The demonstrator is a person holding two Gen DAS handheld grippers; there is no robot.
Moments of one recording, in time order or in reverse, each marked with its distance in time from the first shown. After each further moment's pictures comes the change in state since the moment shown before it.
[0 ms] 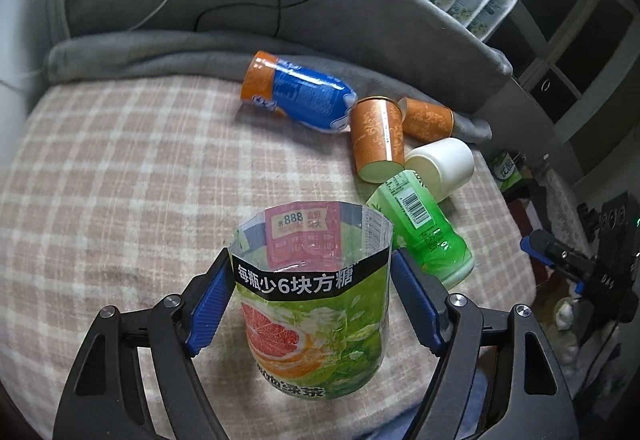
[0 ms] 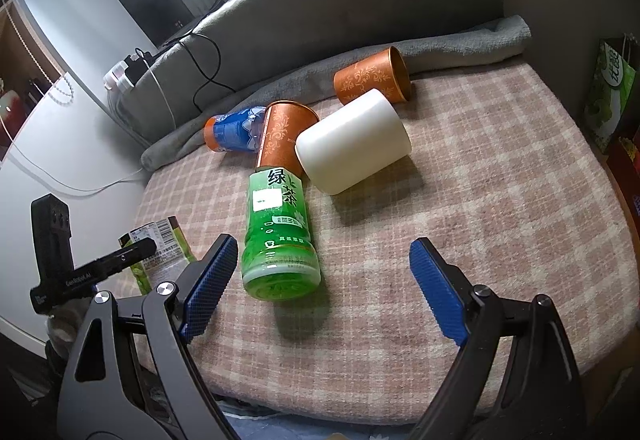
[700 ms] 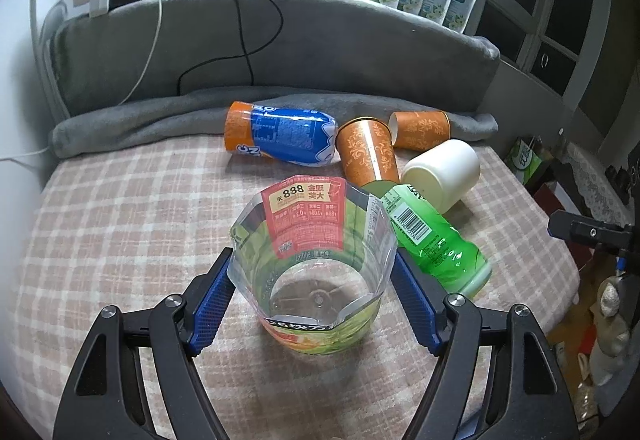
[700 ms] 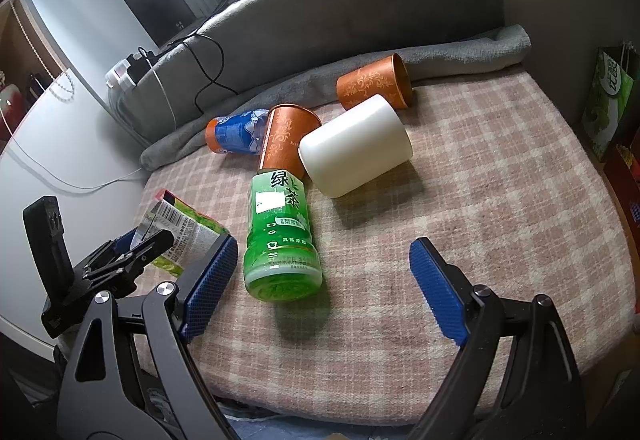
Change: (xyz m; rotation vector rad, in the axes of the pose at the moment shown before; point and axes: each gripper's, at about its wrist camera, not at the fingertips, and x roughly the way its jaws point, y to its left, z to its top) left arm 0.004 -0.039 -0.008 0.187 -0.152 0.127; right arm -0.002 0.005 -0.001 -0.016 -0.020 -0.010
